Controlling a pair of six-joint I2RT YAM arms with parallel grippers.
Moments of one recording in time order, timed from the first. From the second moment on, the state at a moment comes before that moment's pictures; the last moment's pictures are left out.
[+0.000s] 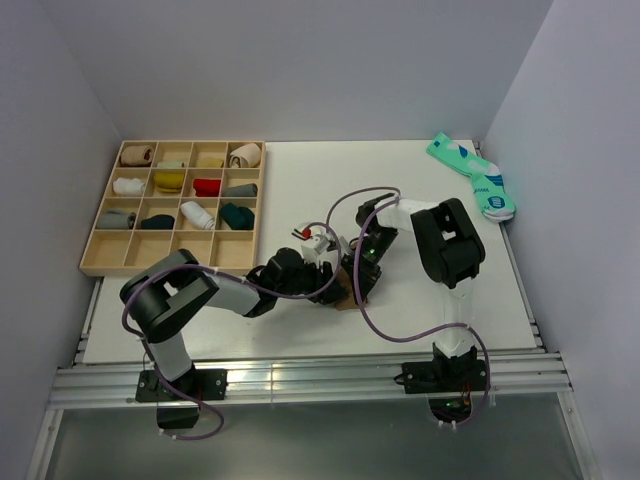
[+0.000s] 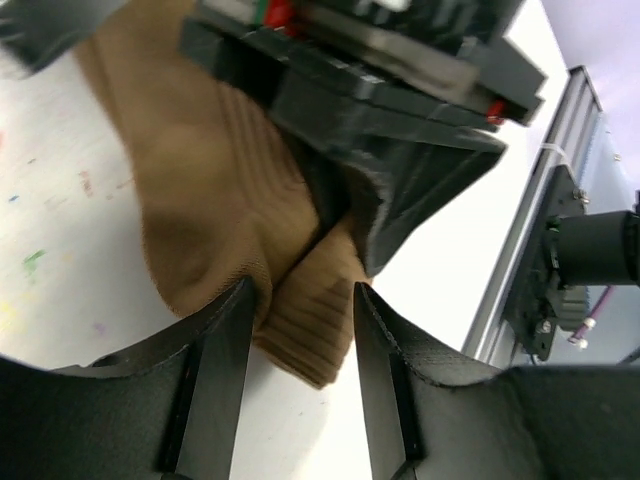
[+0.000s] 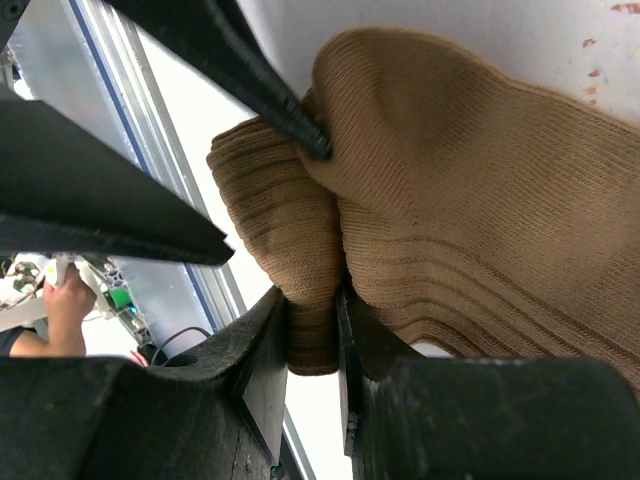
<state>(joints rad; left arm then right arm) -0.89 1.76 0.62 0.71 0.30 -0.62 0.40 2.07 1.29 -1.19 -0.77 -0.79</state>
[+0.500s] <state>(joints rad) -0.89 1.76 0.62 0.75 0.34 -0.61 0.39 2.07 1.30 -1.19 -0.77 -0.78</state>
